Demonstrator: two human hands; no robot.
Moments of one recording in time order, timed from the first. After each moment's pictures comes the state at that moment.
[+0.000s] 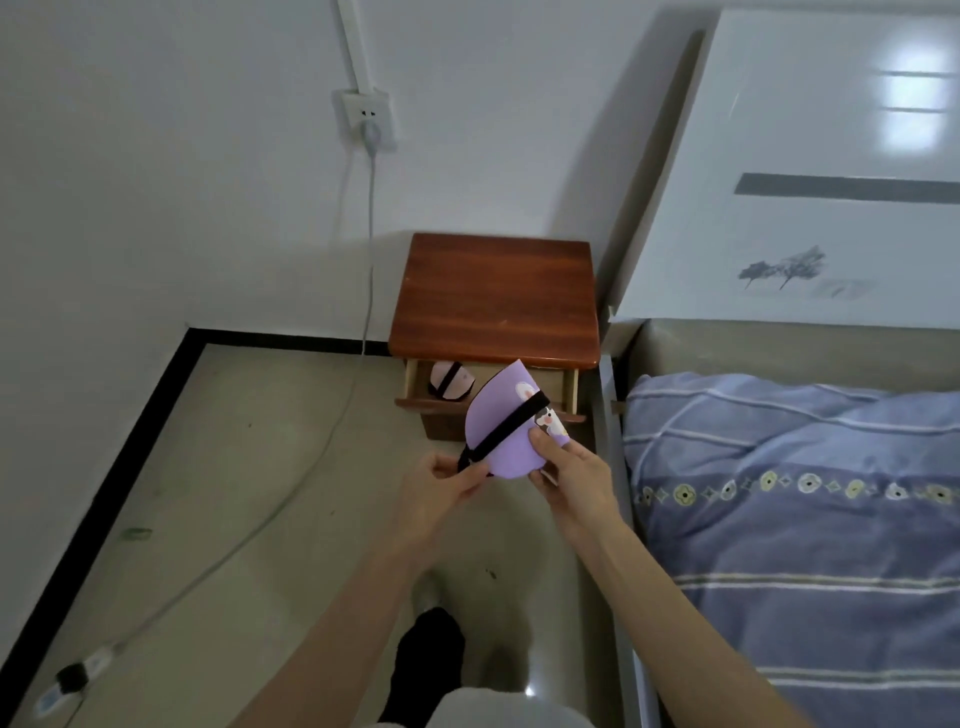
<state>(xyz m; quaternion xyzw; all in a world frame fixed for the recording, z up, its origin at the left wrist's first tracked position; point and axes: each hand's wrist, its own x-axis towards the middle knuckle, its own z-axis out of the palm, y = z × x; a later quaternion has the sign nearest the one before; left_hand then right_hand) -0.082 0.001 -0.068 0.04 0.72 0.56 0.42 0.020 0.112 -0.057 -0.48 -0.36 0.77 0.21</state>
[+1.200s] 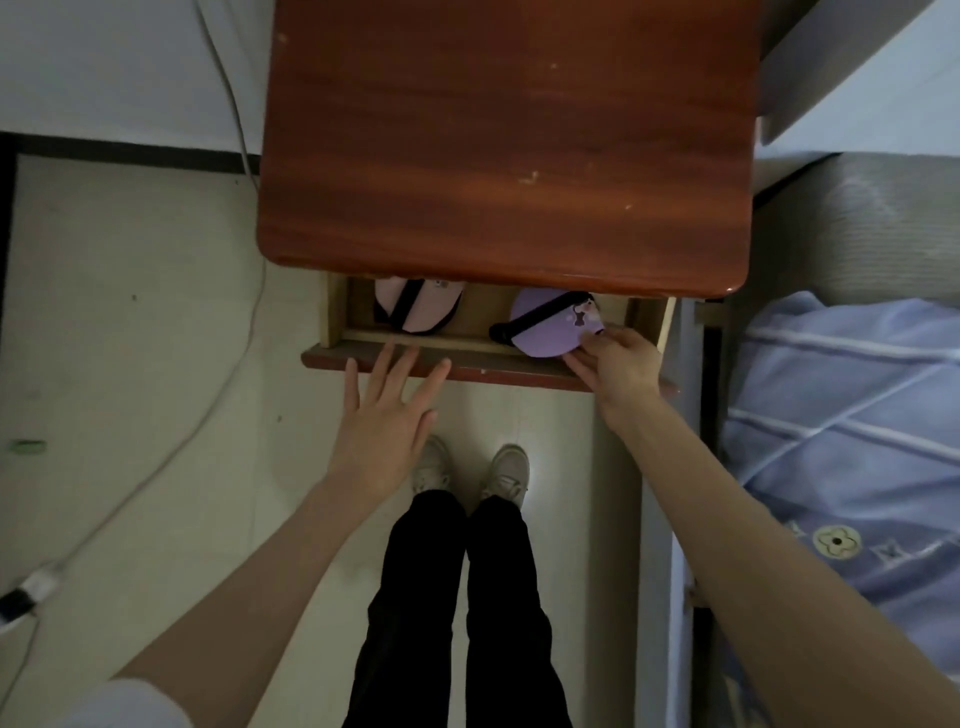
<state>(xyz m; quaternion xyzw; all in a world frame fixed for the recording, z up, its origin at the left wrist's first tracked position) -0.250 0.112 -0.371 0.51 0.83 0.01 0.22 -0.132 0.317 -0.361 -0.68 -0.29 0.66 0.13</state>
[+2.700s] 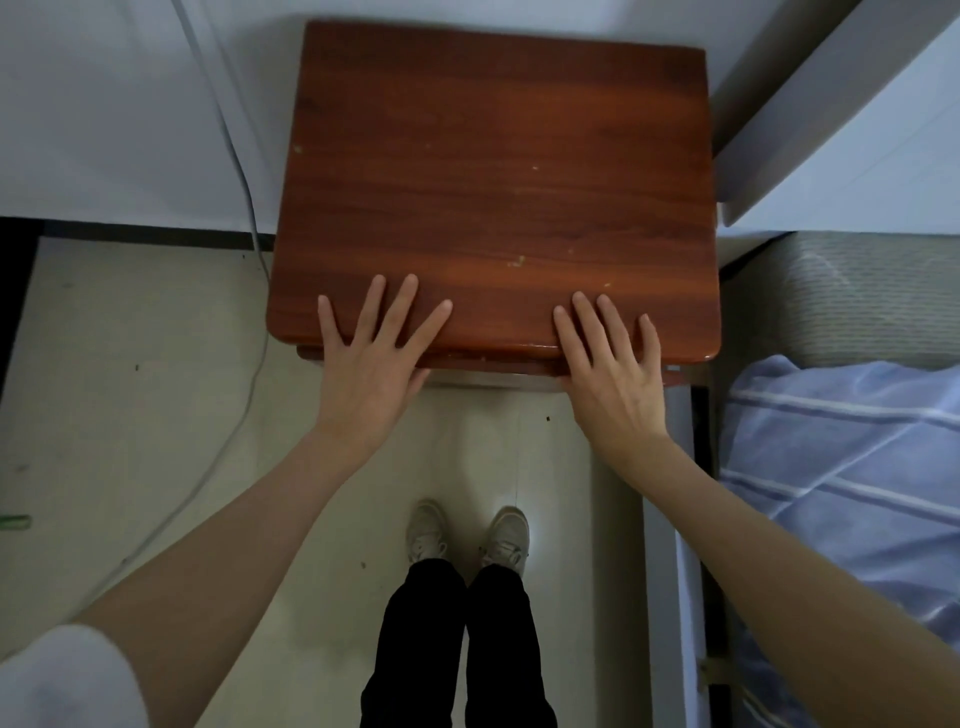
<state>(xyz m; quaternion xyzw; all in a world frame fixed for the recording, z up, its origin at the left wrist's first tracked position) -0.326 0.189 -0.346 0.55 0.84 -0.02 0.03 -0.136 0.337 -0.340 -0.29 -0.95 -0.08 -0.07</state>
